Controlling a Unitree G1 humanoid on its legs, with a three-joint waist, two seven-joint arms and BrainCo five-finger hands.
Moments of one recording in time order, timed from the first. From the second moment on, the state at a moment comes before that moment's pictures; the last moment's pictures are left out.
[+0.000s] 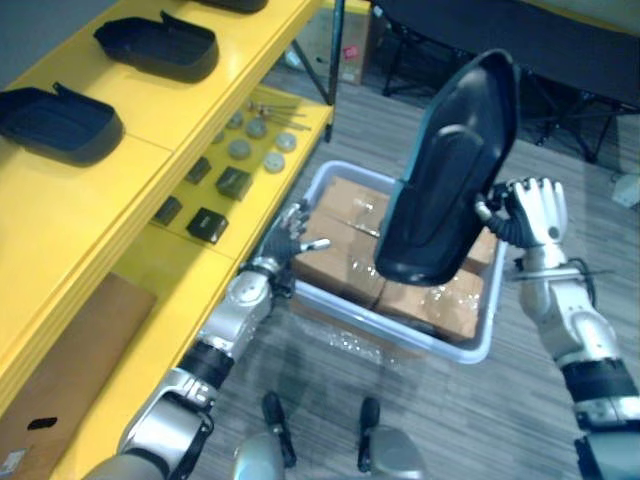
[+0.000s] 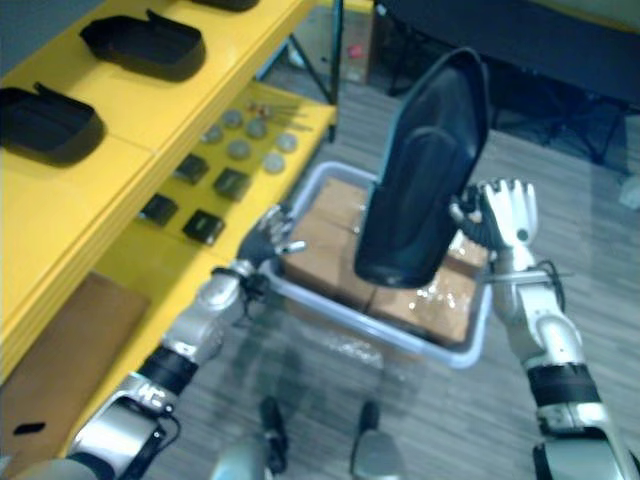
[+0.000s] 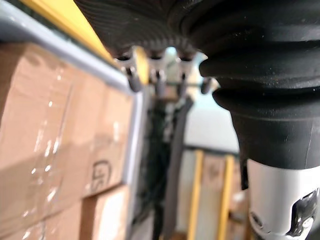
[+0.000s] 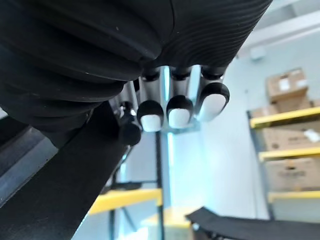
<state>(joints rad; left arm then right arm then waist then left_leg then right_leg) -0.58 0.31 -0.43 0.38 -0.57 0.03 -0.01 -0.39 -0.71 0.08 0.31 -0.86 -0.24 -0.50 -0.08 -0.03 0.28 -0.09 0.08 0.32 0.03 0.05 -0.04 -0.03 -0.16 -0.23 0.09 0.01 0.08</state>
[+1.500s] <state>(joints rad) -0.68 0.28 -0.57 0.40 -0.54 0.20 0.00 -0.57 -0.62 0.38 0.50 -0.90 -0.21 -0.44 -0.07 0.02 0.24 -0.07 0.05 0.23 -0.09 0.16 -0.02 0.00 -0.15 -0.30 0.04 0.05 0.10</state>
